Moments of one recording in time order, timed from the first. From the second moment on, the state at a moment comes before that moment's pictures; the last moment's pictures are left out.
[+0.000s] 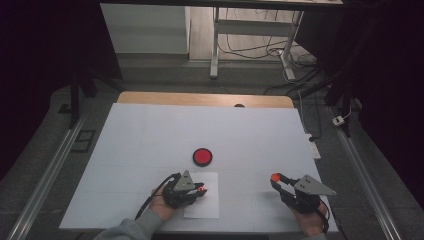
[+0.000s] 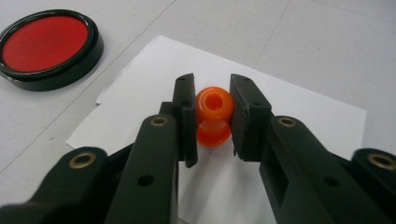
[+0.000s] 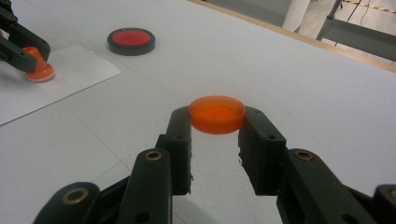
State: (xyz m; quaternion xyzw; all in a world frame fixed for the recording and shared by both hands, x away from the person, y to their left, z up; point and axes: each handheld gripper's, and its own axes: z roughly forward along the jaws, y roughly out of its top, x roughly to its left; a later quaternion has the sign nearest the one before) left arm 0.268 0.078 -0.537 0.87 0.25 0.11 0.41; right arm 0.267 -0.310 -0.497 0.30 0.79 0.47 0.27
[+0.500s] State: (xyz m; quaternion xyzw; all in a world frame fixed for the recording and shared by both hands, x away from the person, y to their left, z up) left arm 0.268 0.079 -0.538 0.87 0.25 0.11 0.41; right arm 0.267 -0.310 -0.497 0.30 0.79 0.47 0.27
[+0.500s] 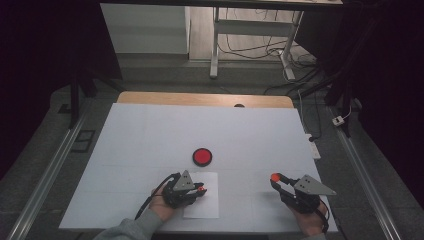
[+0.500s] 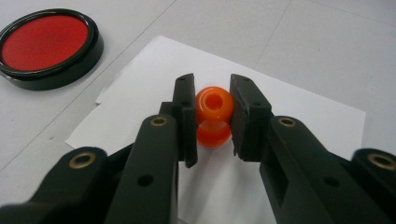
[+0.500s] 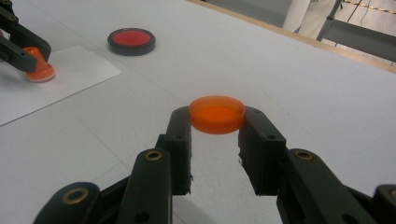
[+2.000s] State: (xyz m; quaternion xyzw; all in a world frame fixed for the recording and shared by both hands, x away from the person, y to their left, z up) left arm 0.275 0.119 -0.473 0.79 0.26 0.09 0.55; right arm 0.268 -0.308 -0.497 0.30 0.79 0.47 0.27
